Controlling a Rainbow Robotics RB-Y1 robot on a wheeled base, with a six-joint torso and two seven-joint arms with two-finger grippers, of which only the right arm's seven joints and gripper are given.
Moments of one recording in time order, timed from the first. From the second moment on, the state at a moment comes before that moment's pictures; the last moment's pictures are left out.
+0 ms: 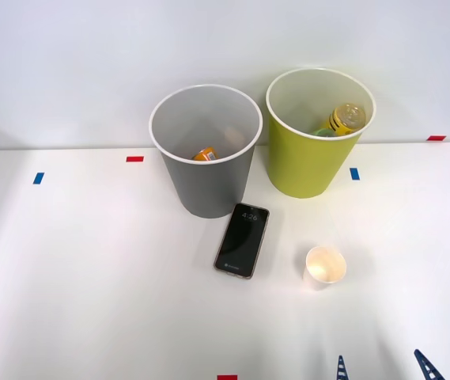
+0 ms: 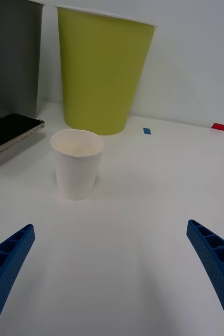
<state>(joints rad) 1.06 -0.23 0.36 -1.97 -0.15 -0.62 1.88</state>
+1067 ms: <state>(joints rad) 1.06 -0.23 0.36 -1.97 -0.15 -0.62 1.88</state>
